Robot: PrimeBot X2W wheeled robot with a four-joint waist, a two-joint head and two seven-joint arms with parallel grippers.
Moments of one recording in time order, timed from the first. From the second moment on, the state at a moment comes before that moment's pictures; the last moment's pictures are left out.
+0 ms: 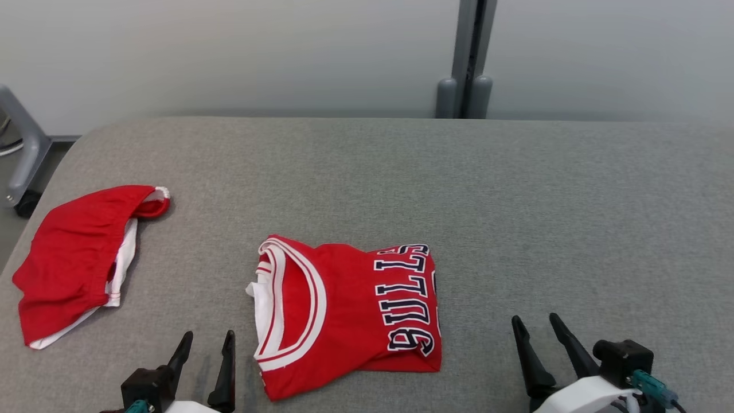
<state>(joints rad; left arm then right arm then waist) -0.01 0.05 -0.02 0.45 -0.19 -0.08 -0.26 -0.08 -0.05 0.20 0.46 0.34 0.13 -0.26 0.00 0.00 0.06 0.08</state>
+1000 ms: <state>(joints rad) -0.05 0.05 -0.03 0.44 -0.15 -0.12 -0.26 -0.34 -0.04 0.37 0.78 0.55 0.13 -0.26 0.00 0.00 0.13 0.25</state>
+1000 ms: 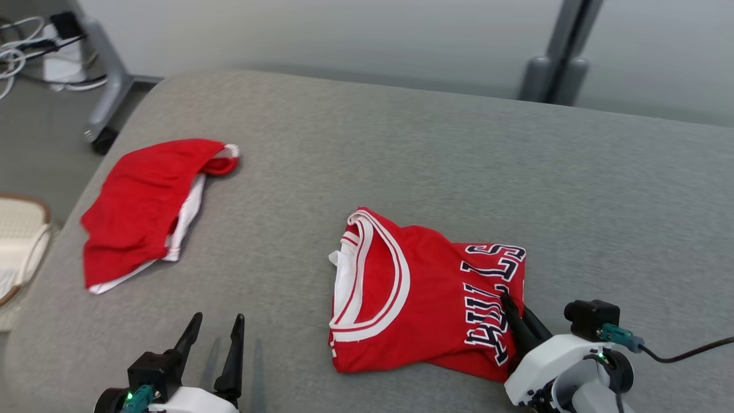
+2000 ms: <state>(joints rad) -0.06 0.05 -0.16 0.40 -0.19 -0.12 -0.26 -0.19 -0.05 0.38 0.62 0.48 0.13 -0.26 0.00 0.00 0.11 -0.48</state>
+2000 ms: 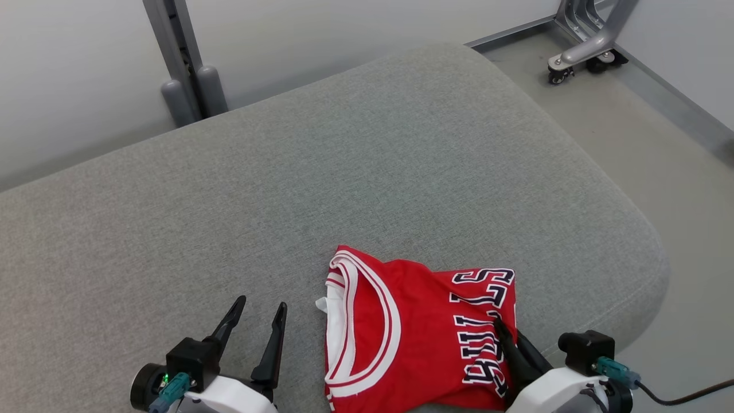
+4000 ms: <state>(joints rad) -0.23 0.13 -0.14 0.20 -0.19 -0.13 -0.26 -0.94 -0.32 -0.60 0.88 -0.30 0.13 -0.26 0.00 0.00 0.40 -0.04</state>
